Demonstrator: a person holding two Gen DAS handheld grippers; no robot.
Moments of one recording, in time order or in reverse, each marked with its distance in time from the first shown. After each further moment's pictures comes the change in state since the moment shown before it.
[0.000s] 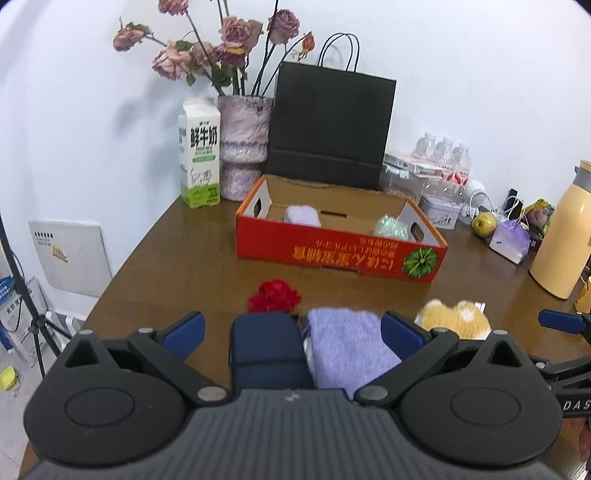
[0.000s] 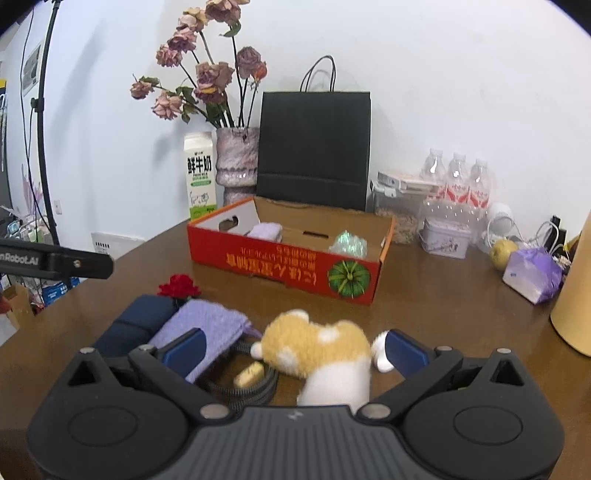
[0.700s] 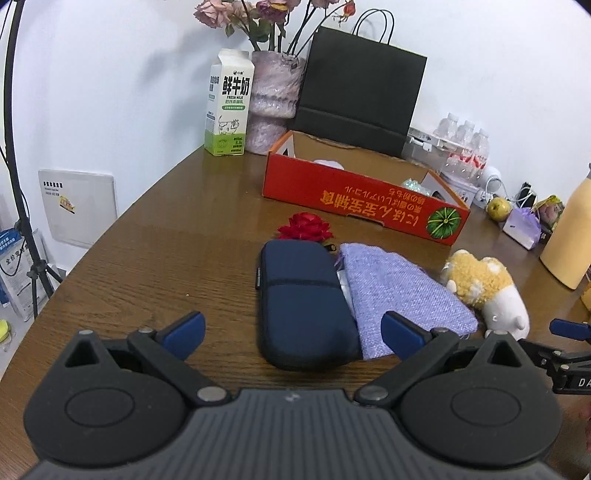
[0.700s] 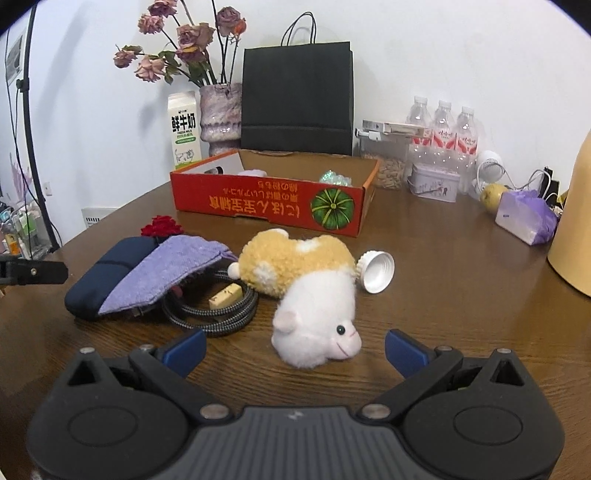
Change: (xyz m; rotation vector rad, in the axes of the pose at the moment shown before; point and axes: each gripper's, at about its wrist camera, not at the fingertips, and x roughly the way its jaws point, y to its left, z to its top) left arm 0.010 0.034 -0.057 -0.087 0.062 0.006; right arm 0.012 -0.016 -0.052 0.044 0.100 -0.014
